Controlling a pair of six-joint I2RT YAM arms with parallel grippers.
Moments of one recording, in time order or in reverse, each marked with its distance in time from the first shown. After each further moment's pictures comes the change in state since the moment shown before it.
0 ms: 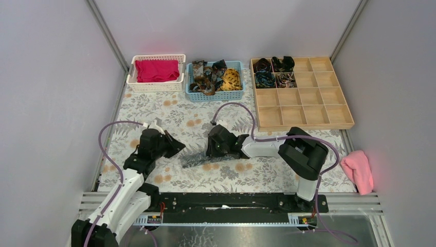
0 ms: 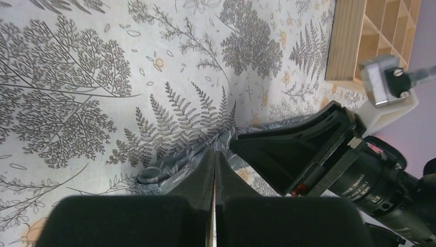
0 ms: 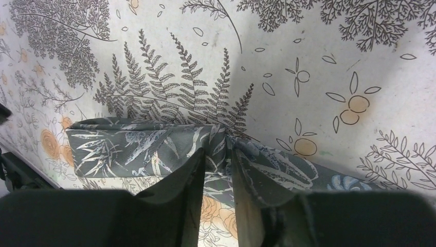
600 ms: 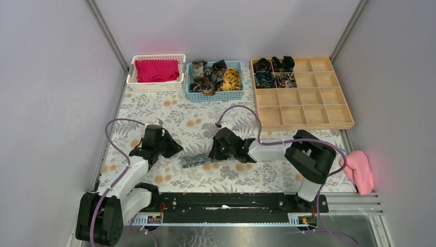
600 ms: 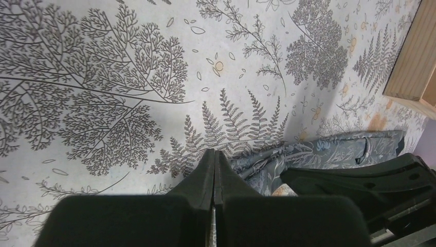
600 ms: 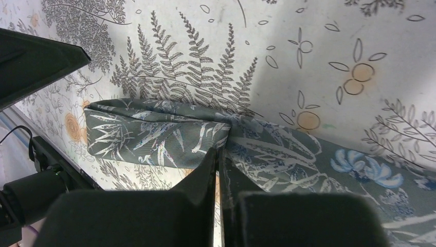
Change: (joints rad) left arm 0.055 0.274 0.021 0.043 0.003 0.032; right arm -0.009 -0.089 -0.133 0.114 -0.053 0.050
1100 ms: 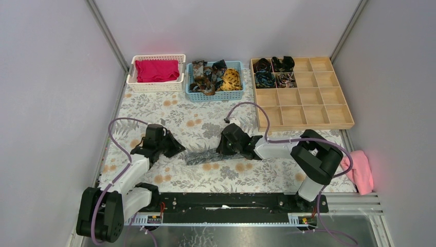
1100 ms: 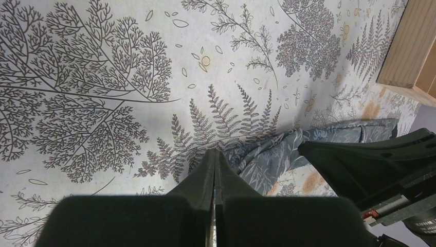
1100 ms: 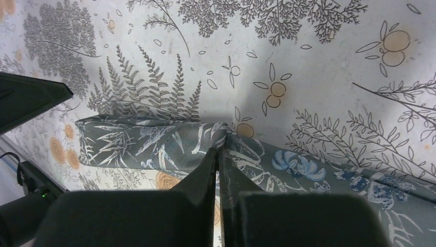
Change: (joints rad) left arm 0.000 0.031 0.000 0.029 0.045 0.004; right arm -0.078 -0.034 -0.037 -0.005 0.028 -0.026
